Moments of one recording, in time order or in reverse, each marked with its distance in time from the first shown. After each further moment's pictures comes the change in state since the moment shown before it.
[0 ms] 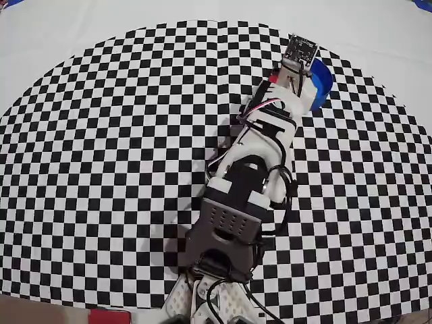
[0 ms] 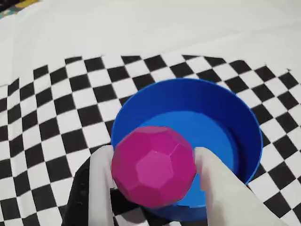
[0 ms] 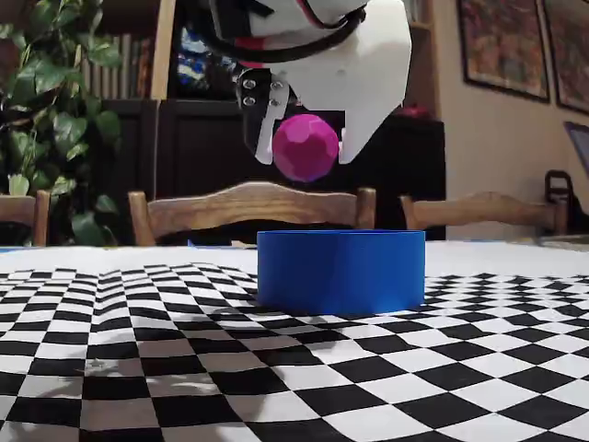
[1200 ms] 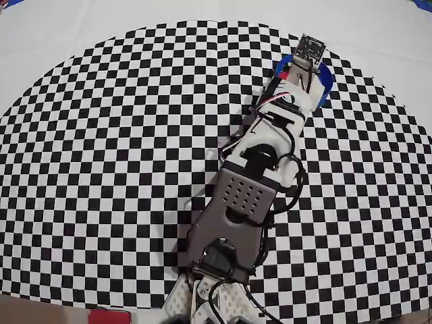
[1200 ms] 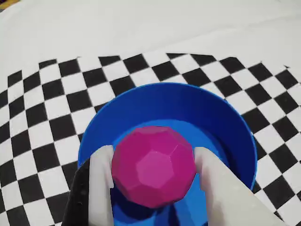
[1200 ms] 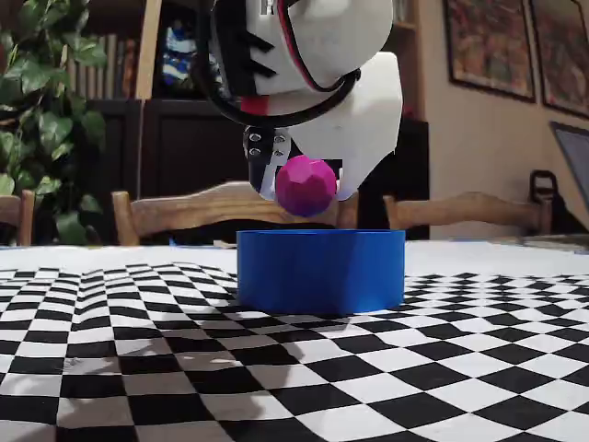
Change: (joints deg) arm 2.3 -14.1 -15.1 1.5 0.0
